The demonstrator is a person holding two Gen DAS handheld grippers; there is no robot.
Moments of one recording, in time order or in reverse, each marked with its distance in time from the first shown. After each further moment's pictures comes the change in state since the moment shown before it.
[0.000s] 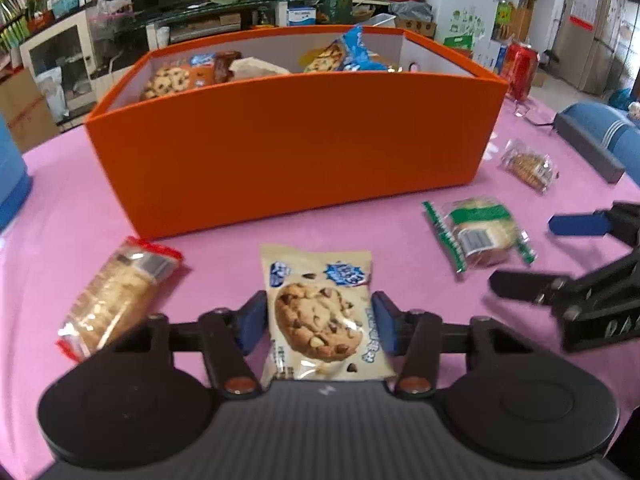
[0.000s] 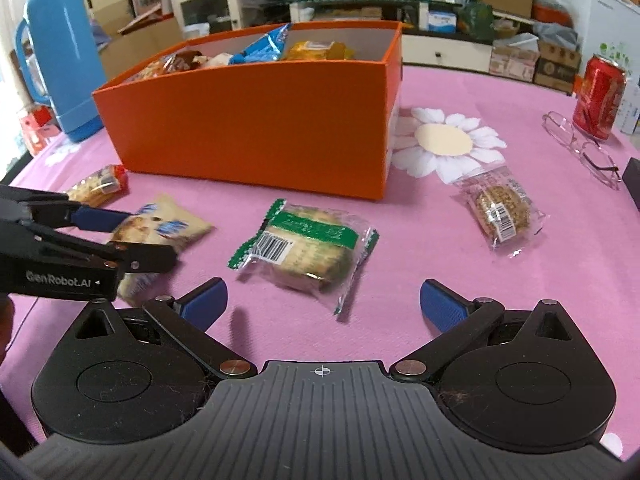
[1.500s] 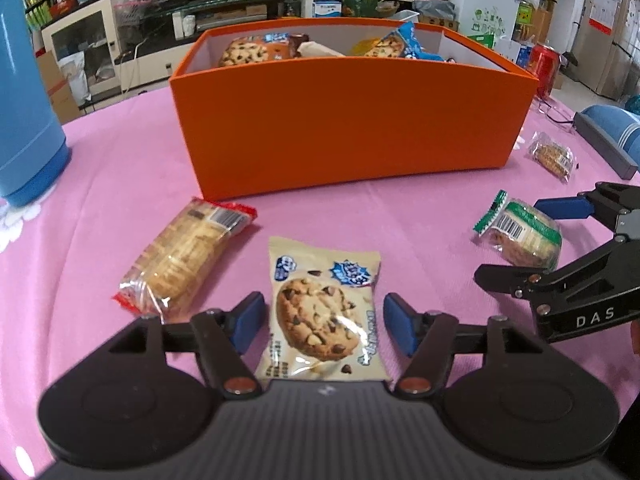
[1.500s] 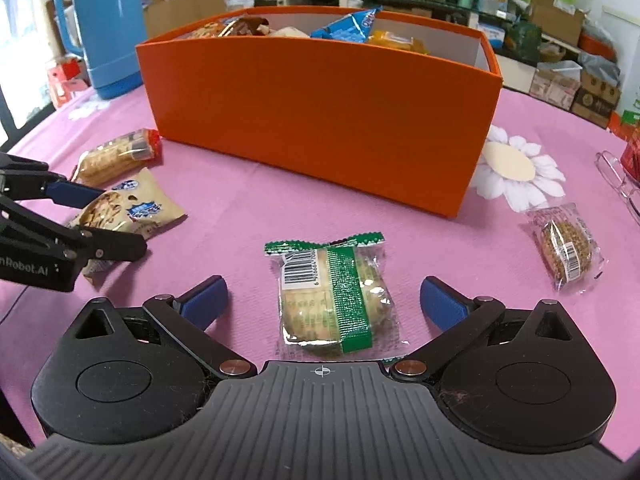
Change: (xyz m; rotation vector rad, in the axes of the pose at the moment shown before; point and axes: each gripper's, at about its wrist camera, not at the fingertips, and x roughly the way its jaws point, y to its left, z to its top) left arm -0.022 0.030 -0.020 -0.031 0.015 0.046; right arm 0.023 0.042 0.004 -0.155 0.033 0.042
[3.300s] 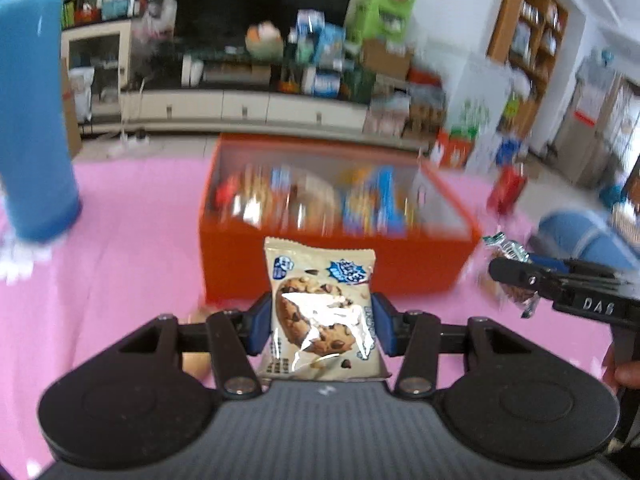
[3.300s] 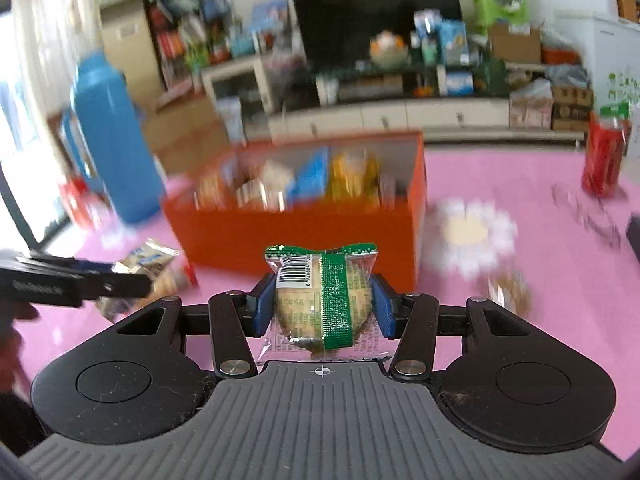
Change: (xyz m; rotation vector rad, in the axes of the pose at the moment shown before) left arm -0.078 0.019 0.065 -0.172 -0.232 -0.116; right arm -0.096 -0.036 0.028 0.199 -0.281 0.068
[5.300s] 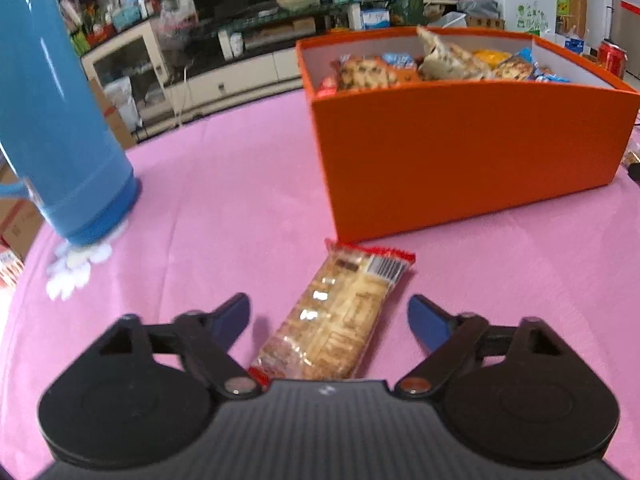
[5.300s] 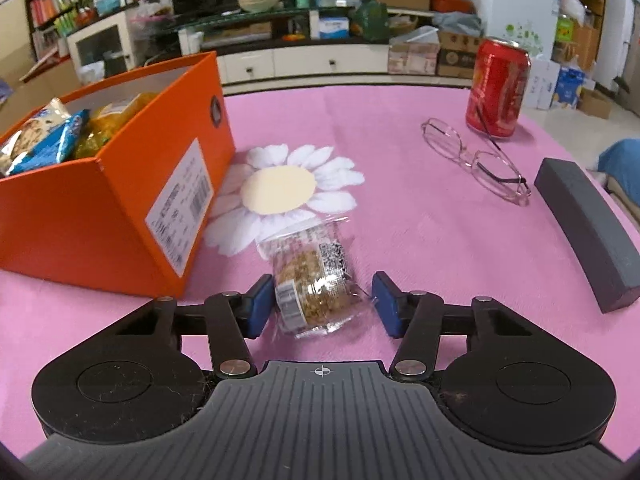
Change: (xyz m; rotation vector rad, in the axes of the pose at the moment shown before) left arm 0.086 0.062 -0.051 0.216 0.185 0.289; right arm 0.092 -0.114 -0.018 0.078 0.182 -0.383
